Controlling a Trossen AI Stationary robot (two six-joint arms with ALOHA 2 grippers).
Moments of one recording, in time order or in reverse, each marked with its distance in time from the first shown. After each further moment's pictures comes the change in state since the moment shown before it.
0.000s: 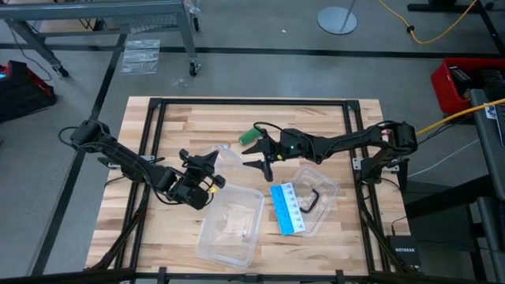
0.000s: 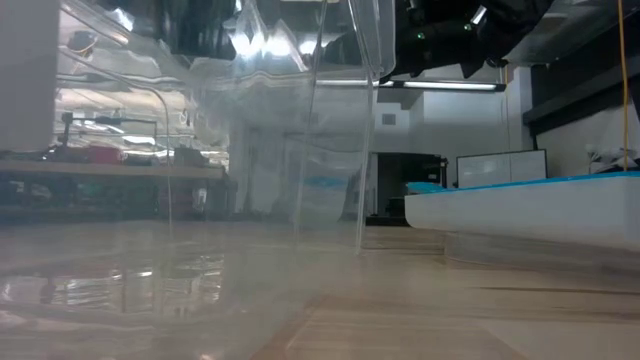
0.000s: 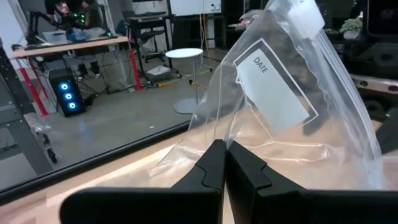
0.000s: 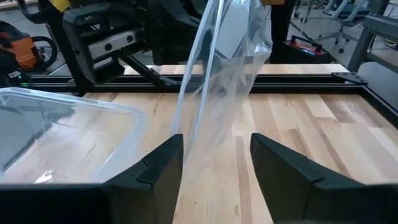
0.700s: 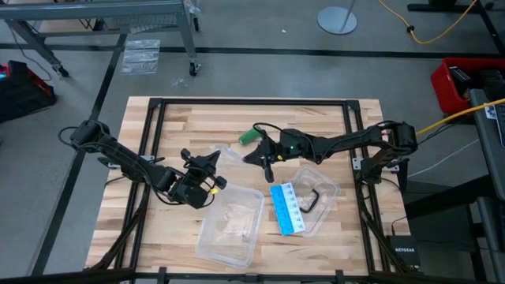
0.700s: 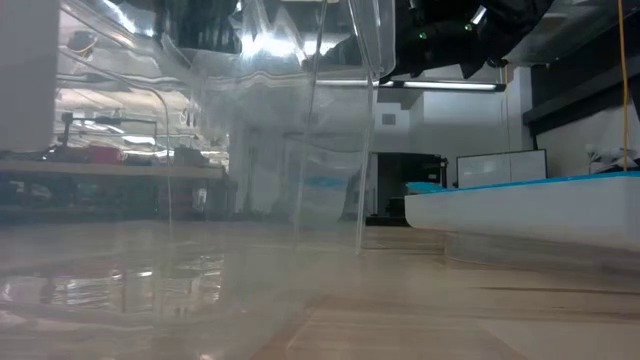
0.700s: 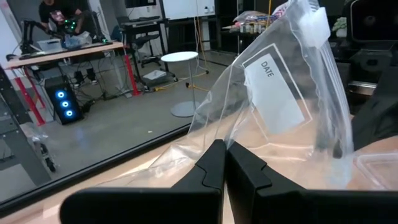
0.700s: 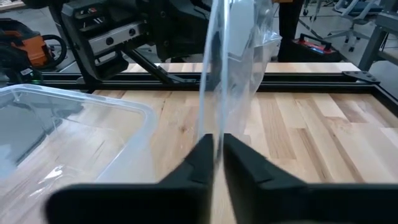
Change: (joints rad) left arm 0.000 0.000 -0.001 0.103 0.005 0.135; right arm 0.000 0.000 0.000 -0.007 -0.036 0.000
